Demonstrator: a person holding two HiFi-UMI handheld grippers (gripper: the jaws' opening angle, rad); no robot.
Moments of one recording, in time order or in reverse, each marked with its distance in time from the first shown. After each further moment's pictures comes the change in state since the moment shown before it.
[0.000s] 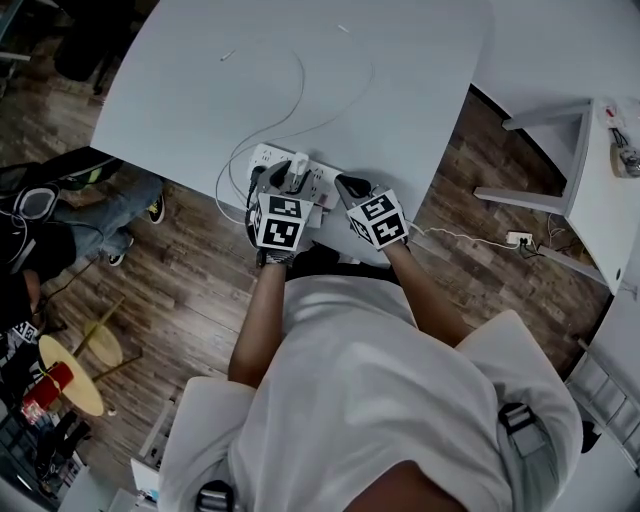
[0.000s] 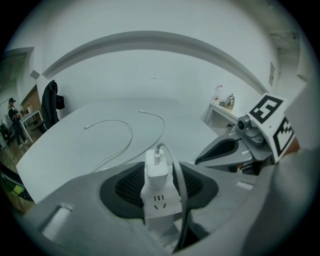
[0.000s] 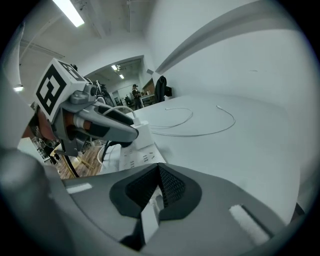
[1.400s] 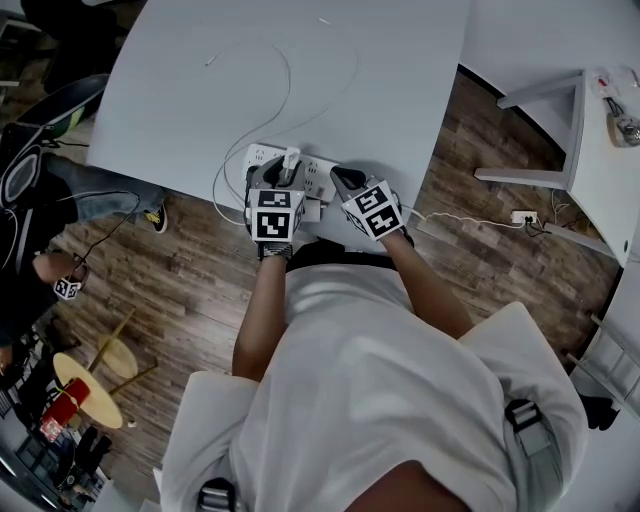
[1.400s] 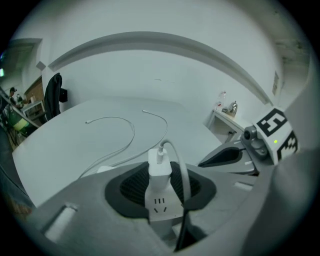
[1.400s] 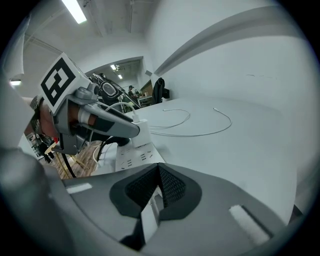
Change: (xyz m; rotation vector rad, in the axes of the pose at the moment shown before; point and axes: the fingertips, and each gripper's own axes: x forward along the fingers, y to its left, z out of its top) left arm 0.006 0.009 -0.001 -0.091 -0.023 -0.007; right arm 0.005 -0.003 -0.004 -0.014 -0.023 -0.050
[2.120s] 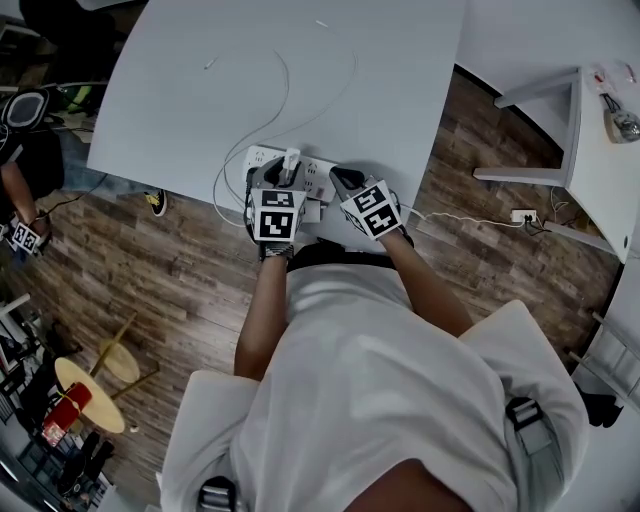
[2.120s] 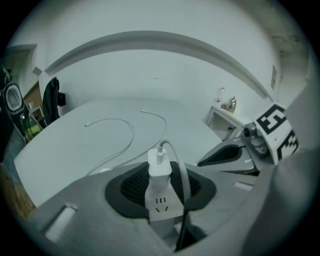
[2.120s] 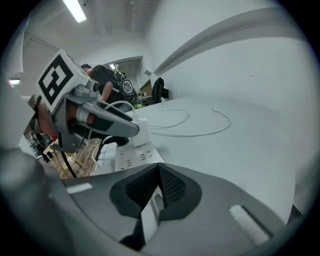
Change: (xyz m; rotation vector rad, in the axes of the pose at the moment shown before) left arm 0.000 -0.004 0.001 0.068 0.020 0.012; right arm -0.001 -0.001 -0.001 -0.004 0.002 -0.015
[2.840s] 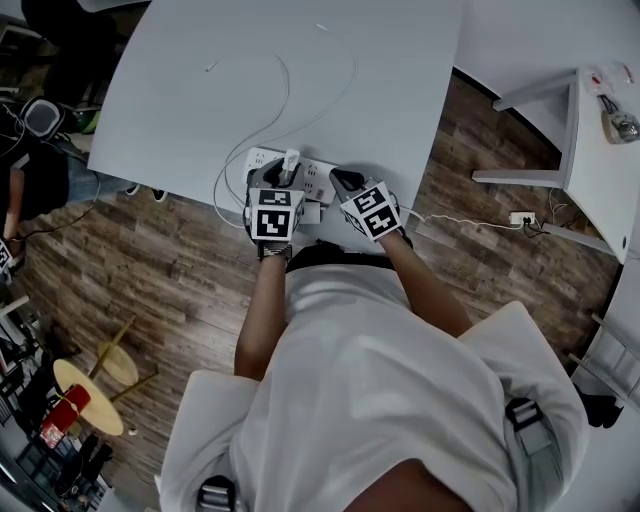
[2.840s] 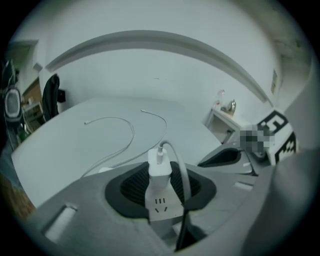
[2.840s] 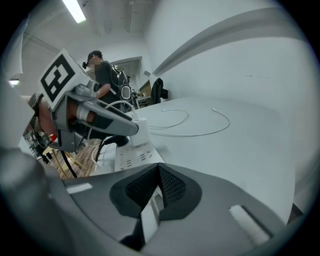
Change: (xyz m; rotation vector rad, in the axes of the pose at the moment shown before) left arm -0.001 0.002 0.001 -0.025 0.002 -0.026; right arm 0.000 0.000 0.001 0.009 -0.006 -0.006
